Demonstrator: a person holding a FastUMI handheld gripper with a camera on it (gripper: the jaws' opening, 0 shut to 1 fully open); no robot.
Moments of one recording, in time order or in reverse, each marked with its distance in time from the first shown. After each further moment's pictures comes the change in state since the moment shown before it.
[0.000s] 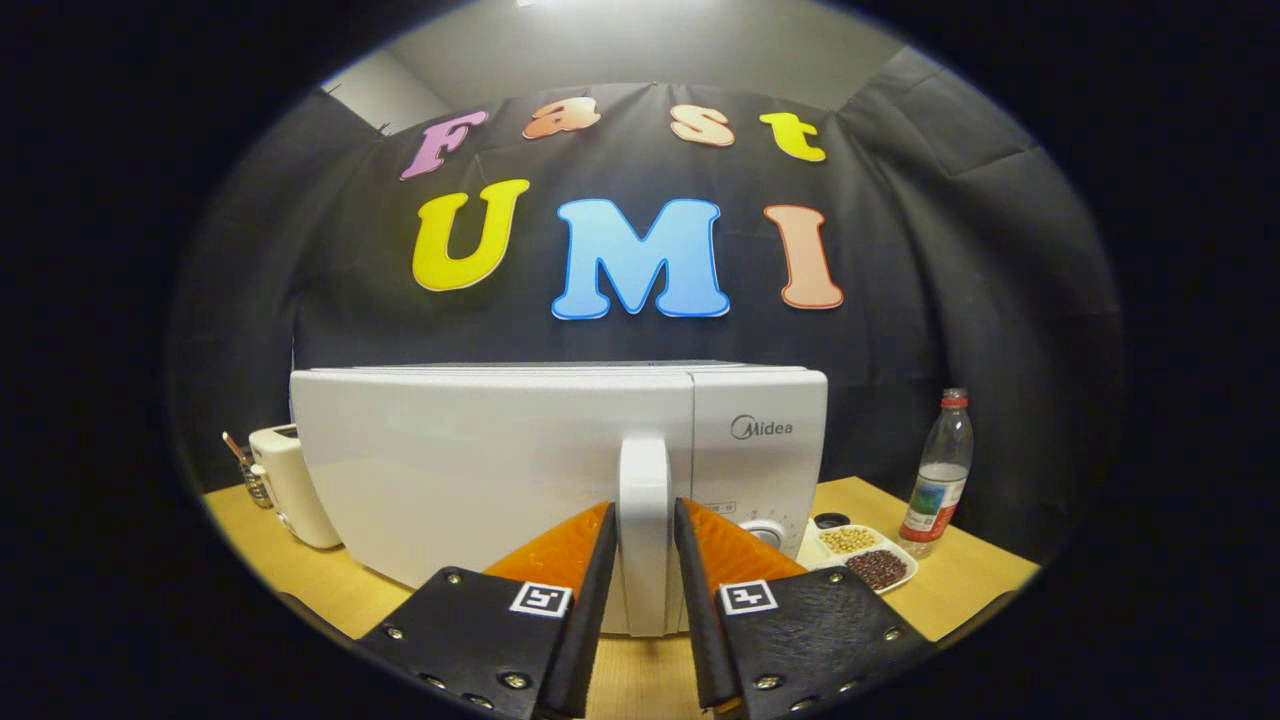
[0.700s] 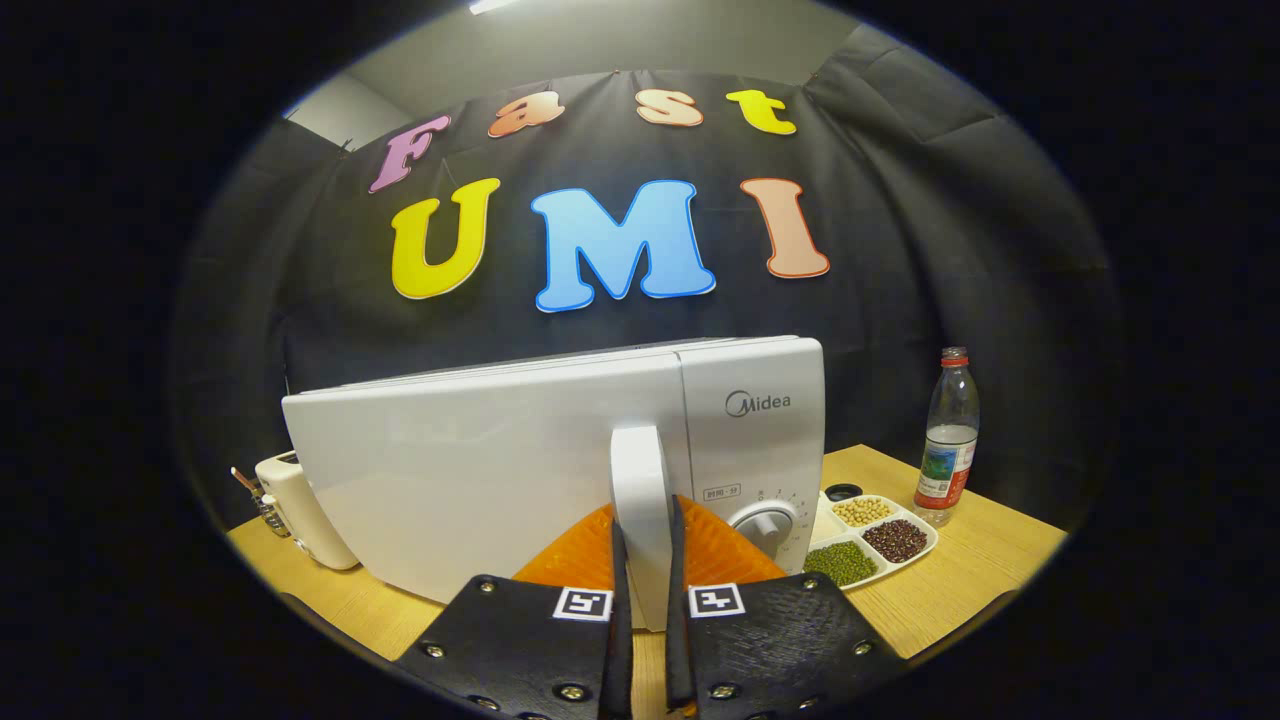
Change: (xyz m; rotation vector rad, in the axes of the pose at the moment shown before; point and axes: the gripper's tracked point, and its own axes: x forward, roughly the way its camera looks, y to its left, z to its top) arm 0.000 0.000 -0.005 0.057 0.039 -0.032
